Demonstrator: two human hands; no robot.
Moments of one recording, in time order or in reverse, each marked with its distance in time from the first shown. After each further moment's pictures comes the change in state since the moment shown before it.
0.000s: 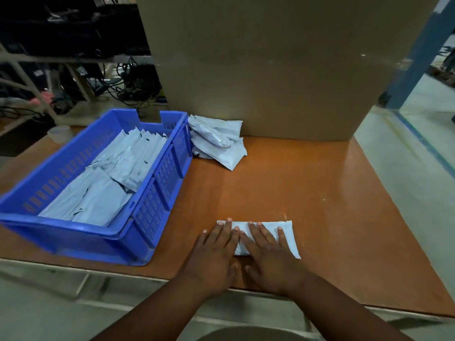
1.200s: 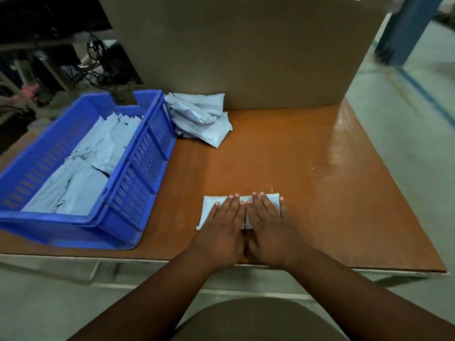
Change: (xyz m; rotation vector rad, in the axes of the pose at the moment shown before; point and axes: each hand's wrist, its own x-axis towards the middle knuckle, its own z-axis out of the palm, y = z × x) left_hand 0.033 0.045 0.018 0.027 0.002 0.106; right_hand -0.018 0.034 0.021 -0.059 0.190 0.055
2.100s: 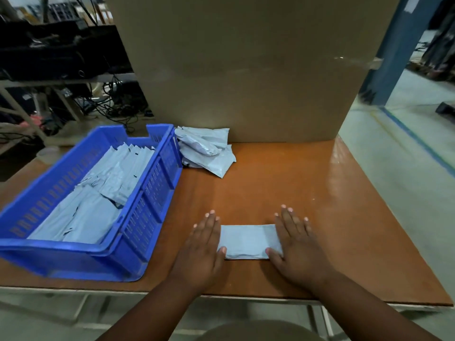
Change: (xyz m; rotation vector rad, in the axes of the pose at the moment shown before) left_hand -0.028 -0.063 -0.012 -0.050 0.237 -0.128; right_hand -0.001 0.042 -0.010 -0.002 0.078 0.191
